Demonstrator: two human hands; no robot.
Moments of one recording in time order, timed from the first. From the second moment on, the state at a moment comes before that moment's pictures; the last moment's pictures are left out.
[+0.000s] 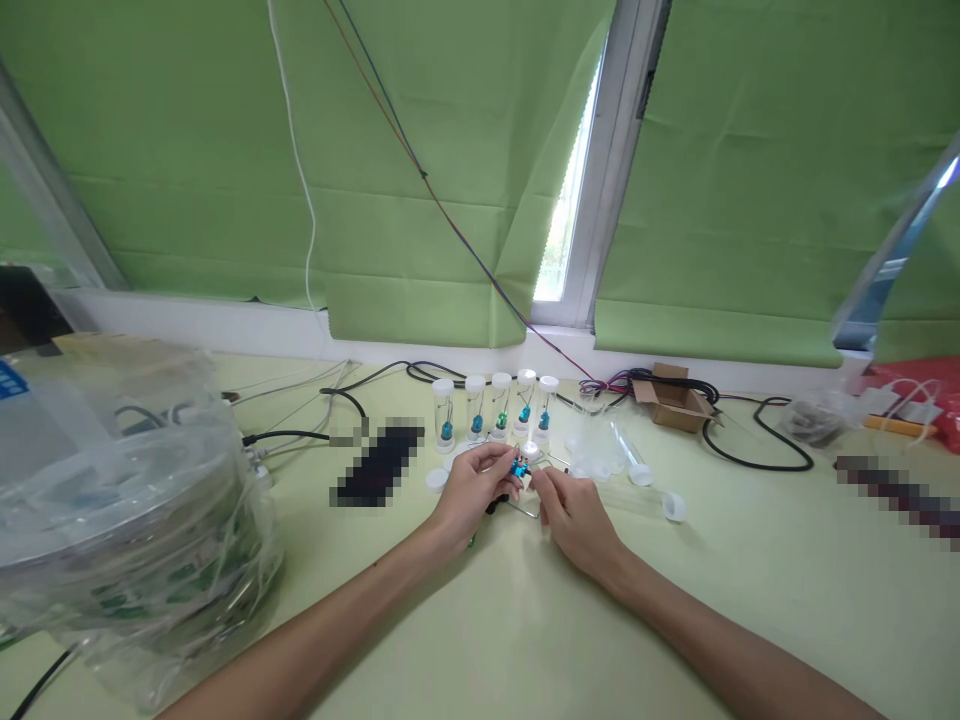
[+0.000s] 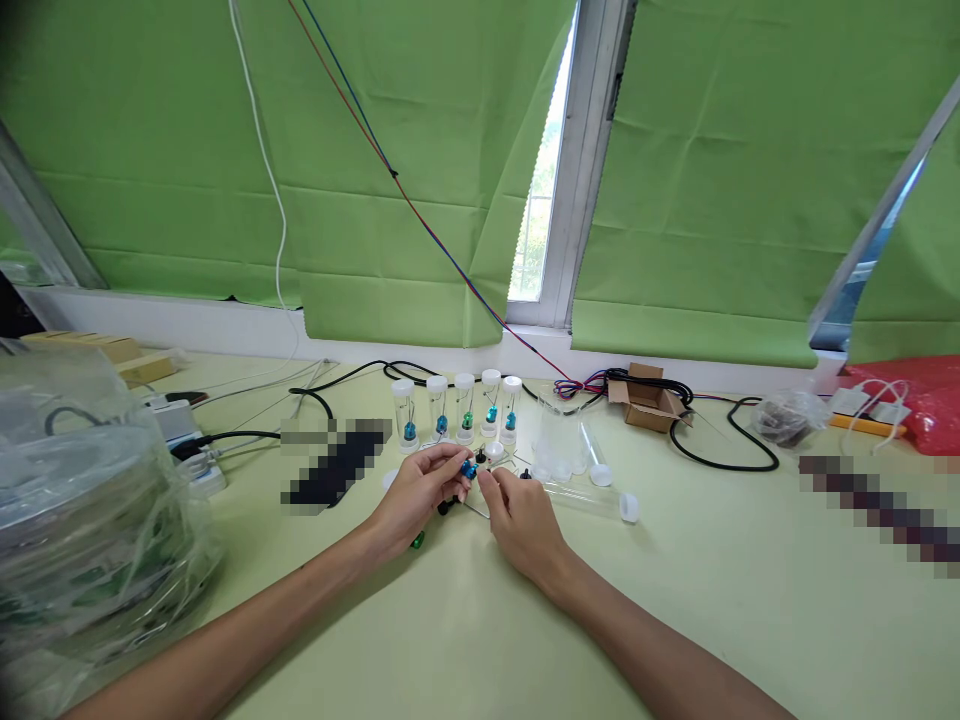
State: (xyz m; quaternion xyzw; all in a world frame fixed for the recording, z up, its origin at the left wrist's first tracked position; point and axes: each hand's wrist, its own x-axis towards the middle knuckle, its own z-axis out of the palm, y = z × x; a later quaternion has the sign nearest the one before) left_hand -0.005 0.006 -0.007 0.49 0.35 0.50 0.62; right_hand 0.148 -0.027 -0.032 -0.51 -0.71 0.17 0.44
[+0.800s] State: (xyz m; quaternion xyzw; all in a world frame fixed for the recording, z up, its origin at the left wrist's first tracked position) left_hand -0.005 0.003 -0.008 0.54 0.34 0.48 0.61; right_hand 0.150 -0.026 -0.033 -0.51 -0.72 0.19 0.42
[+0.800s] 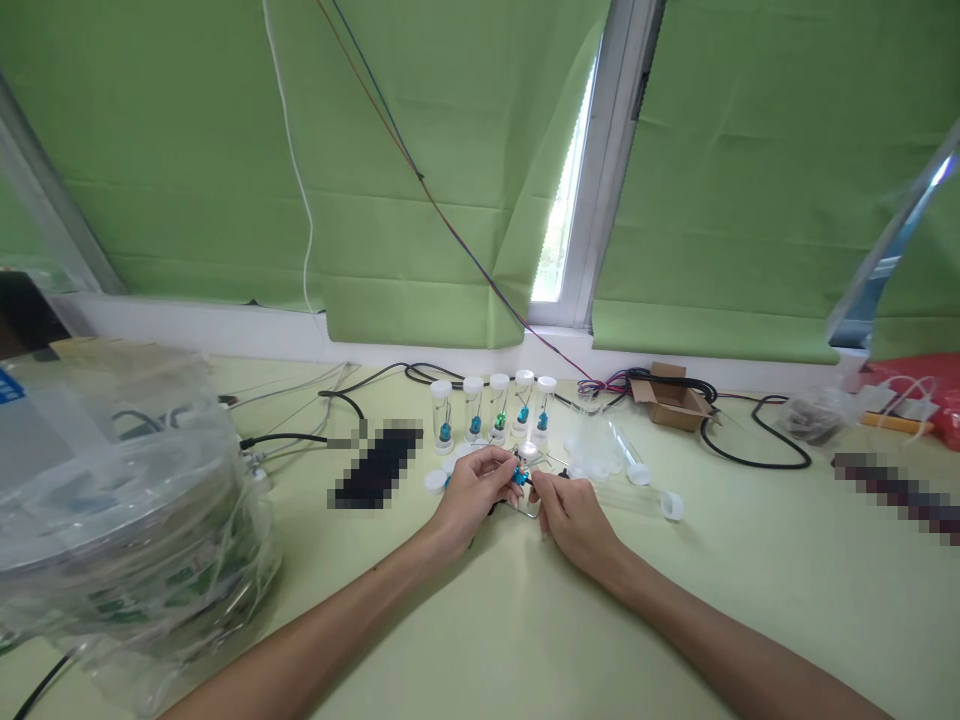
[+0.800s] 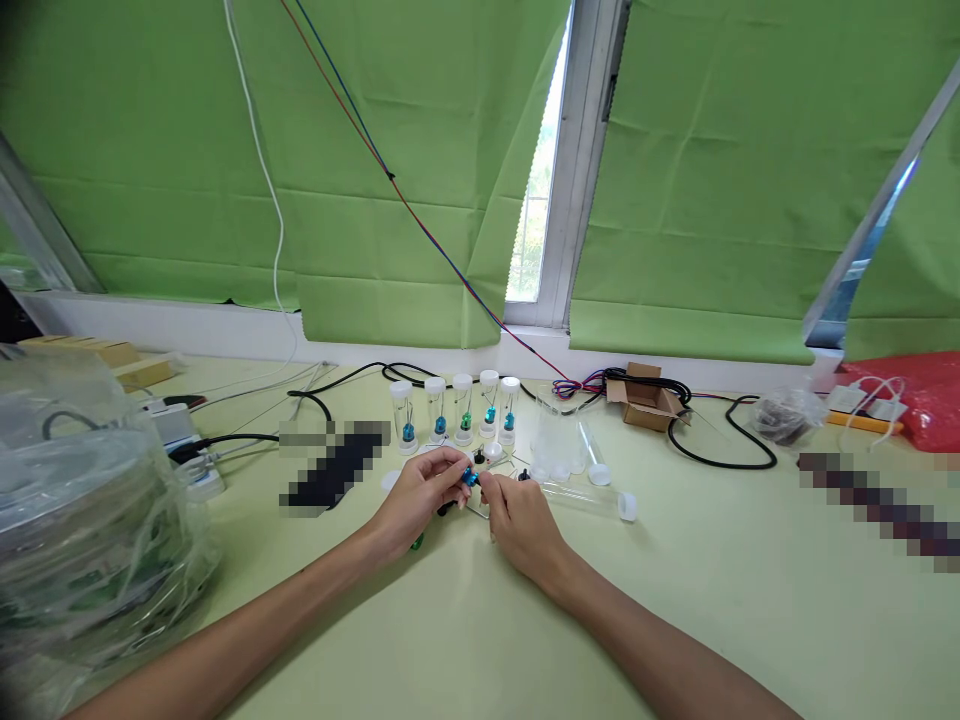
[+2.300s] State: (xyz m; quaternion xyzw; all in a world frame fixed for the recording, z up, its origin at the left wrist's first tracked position) left_hand -0.006 0.006 -0.006 0.53 0.35 0.50 0.59; right_hand 0.148 -0.028 -0.037 -0.49 -0.72 0.17 0.47
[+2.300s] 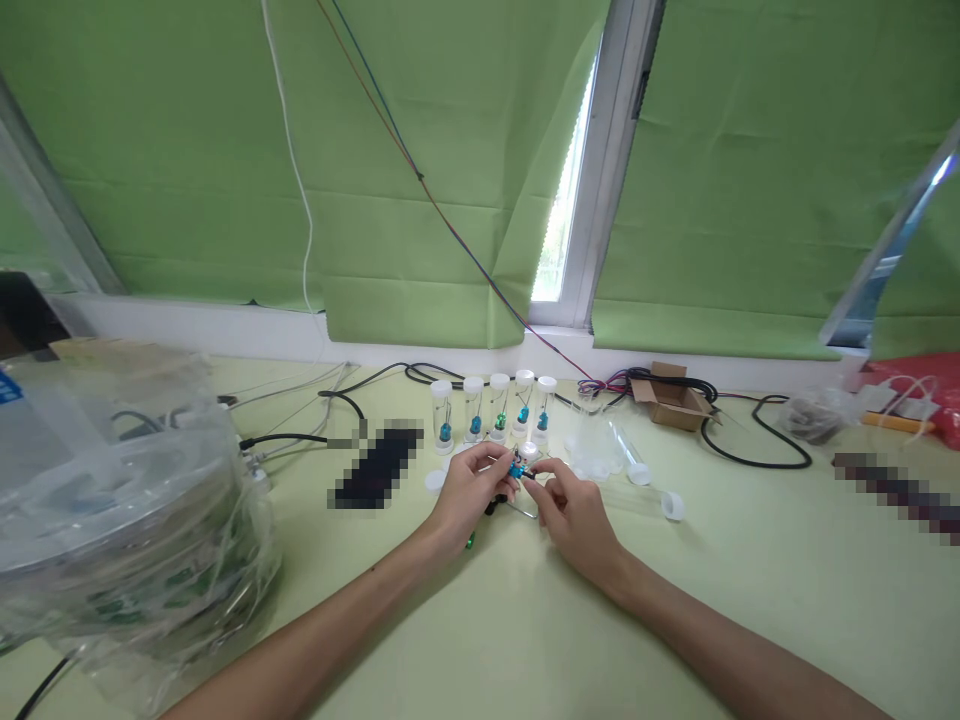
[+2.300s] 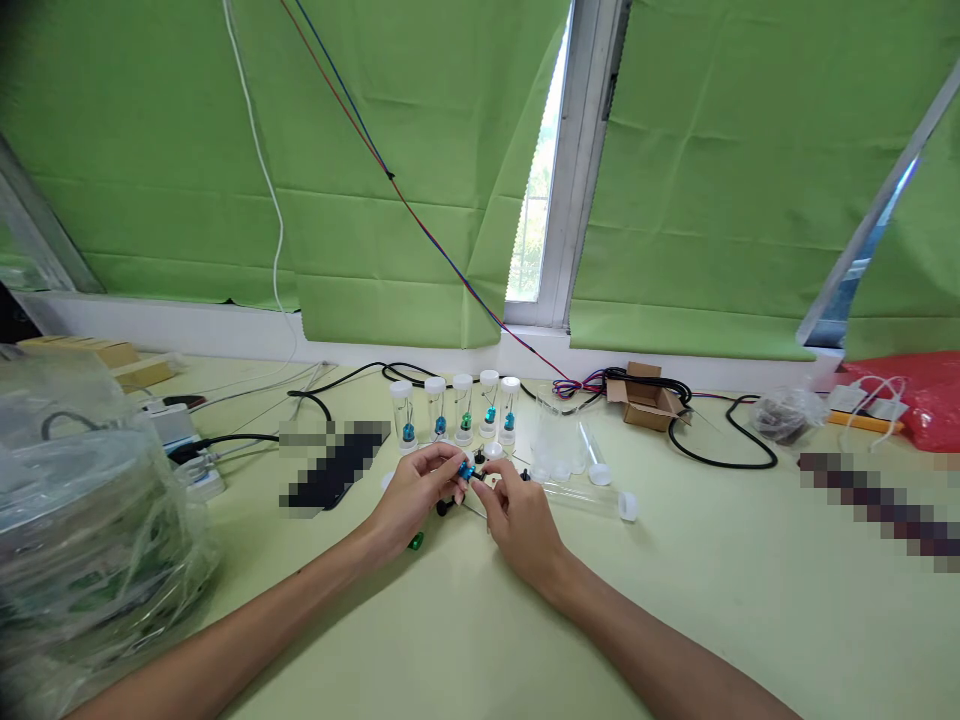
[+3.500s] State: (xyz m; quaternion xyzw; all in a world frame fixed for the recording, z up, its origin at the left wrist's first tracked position) left_hand -0.005 0.006 -0.010 0.52 0.36 0.50 0.59; right_hand 0.149 -0.024 -0.036 -0.51 -0.72 0.17 0.44
